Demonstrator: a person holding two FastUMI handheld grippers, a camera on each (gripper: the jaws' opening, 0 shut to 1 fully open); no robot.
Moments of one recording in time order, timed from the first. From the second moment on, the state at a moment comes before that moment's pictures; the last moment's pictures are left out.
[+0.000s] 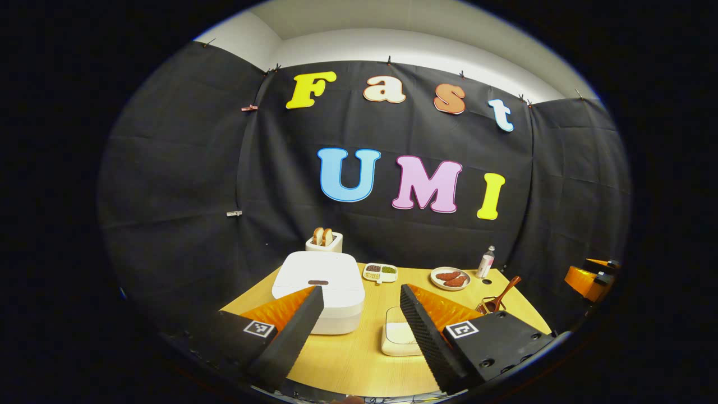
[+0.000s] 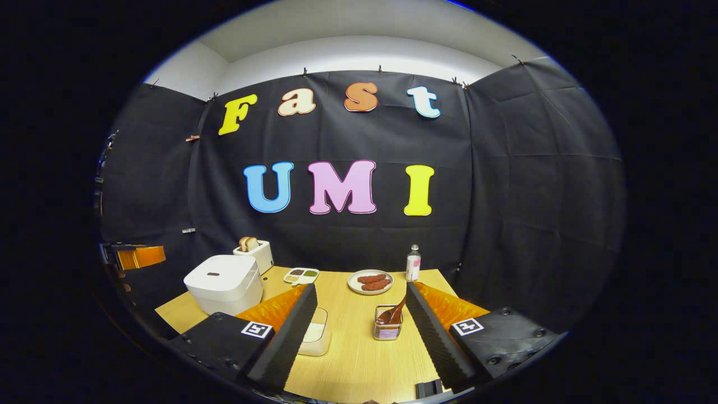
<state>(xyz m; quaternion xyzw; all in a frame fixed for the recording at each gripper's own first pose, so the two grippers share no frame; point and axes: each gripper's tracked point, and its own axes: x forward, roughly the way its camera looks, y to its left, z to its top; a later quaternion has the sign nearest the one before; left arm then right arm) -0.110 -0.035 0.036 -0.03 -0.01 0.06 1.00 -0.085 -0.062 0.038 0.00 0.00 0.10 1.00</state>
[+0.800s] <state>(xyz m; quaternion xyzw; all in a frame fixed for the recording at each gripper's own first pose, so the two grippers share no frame) -0.107 -0.025 0.039 -0.02 -0.01 0.07 1.00 -0.068 -0.067 0.035 -0.01 0.01 0.10 1.00</state>
